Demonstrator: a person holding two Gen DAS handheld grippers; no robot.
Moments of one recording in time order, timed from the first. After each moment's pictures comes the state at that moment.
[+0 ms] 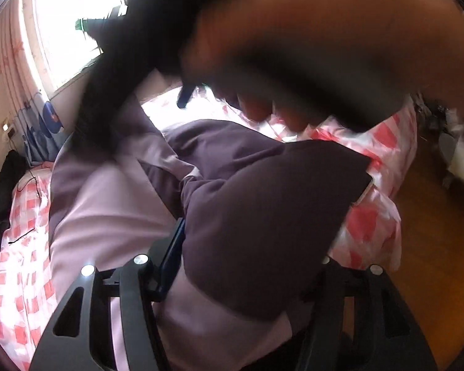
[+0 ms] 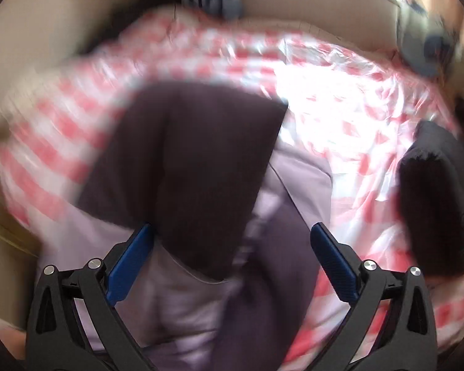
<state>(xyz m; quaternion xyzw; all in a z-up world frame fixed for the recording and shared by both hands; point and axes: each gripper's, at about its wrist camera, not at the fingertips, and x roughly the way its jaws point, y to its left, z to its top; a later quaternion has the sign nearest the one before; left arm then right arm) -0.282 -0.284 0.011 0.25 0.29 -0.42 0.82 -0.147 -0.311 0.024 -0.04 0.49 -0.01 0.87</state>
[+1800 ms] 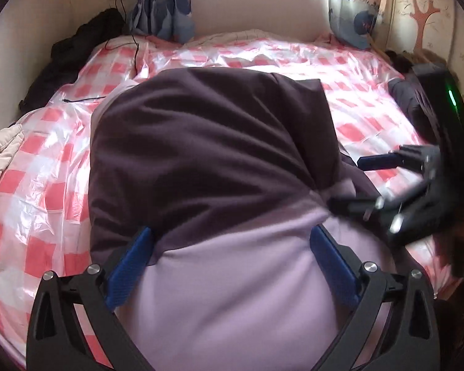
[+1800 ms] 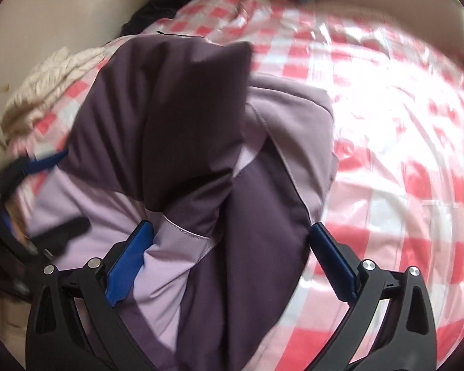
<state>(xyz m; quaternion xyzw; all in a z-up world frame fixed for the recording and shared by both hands) -0.011 -0.061 -0.009 0.08 0.44 -0.22 0.87 -0.037 -0.190 -0.059 0.02 0.49 0.11 0.86</state>
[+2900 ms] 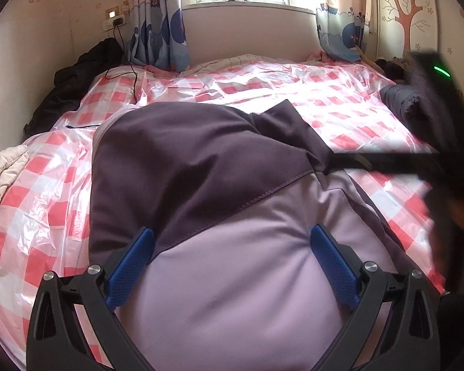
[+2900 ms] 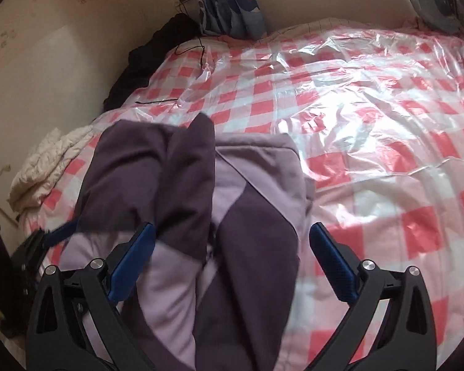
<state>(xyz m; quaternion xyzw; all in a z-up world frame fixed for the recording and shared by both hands) -0.034 -0.065 -0.019 0.10 0.38 -0.23 0.89 -0.086 -0.219 -0.067 0.13 0.39 0.05 0.91</state>
